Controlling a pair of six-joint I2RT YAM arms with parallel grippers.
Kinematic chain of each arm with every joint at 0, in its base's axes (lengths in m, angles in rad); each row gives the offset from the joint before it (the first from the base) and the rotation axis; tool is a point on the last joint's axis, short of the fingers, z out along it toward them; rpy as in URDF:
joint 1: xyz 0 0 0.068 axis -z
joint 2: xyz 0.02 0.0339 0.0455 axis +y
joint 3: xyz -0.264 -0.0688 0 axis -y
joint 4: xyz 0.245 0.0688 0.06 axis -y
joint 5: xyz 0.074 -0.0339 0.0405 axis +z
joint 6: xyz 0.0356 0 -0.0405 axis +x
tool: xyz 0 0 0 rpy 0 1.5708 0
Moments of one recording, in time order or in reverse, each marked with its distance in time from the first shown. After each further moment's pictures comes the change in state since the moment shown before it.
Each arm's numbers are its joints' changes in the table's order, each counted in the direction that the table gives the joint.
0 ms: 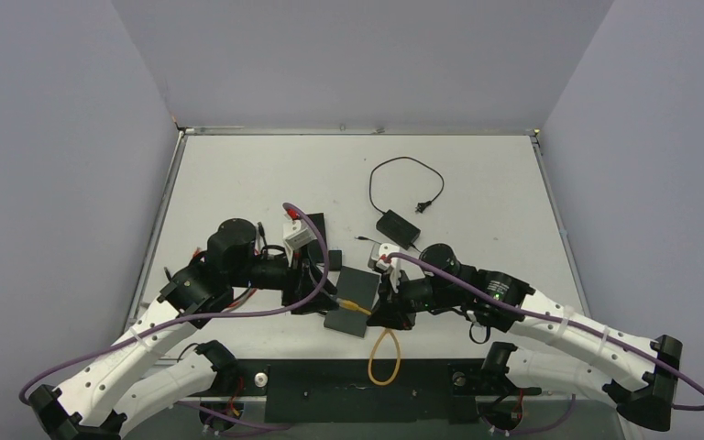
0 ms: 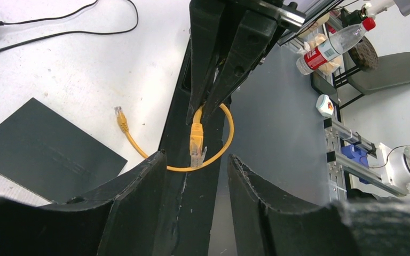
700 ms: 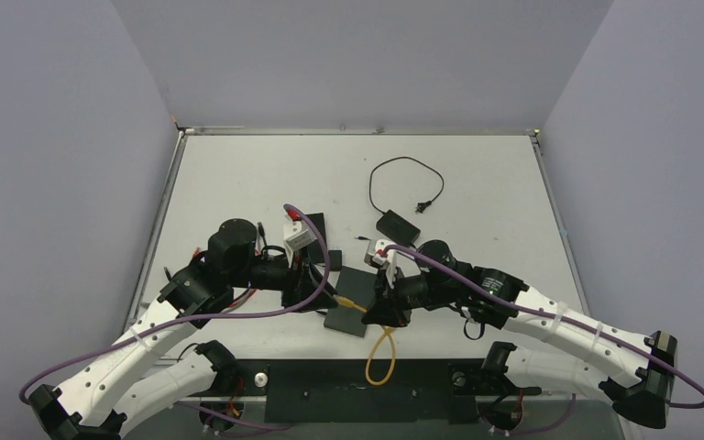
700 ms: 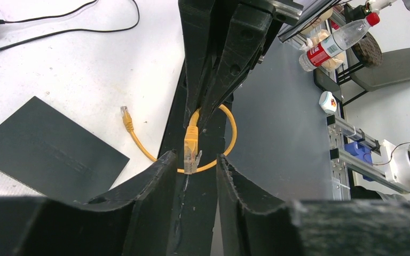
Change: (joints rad) left arm 0.000 0.001 0.000 -0.019 0.000 0.027; right arm 0.014 0.029 0.006 0.040 0.034 0.033
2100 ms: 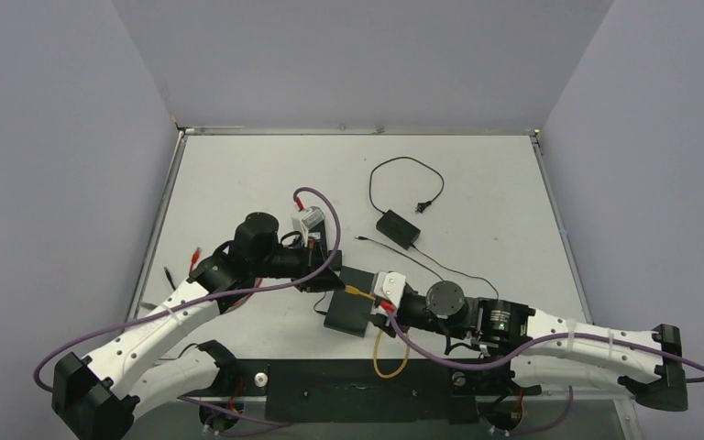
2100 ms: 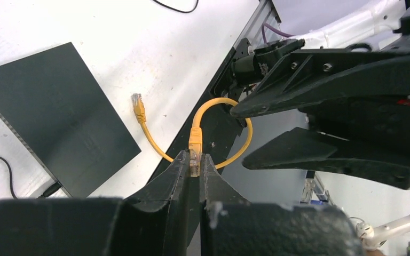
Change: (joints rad) left arm -0.031 0.163 -0.063 0.087 0.158 -0.259; right arm -0.265 -0.144 -0.142 0.204 -0.556 -0.315
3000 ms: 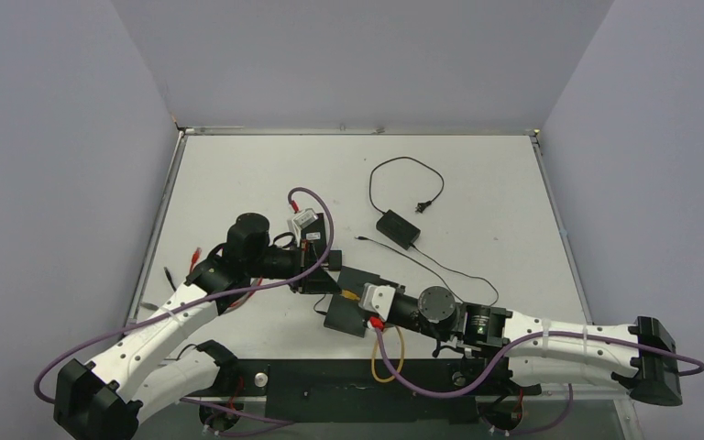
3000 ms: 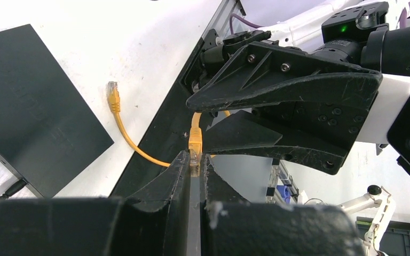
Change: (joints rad) left arm -0.095 -0.018 -0.072 0.088 -0.192 -0.103; right arm -0.020 0.074 -0.160 0.367 -0.066 -0.262
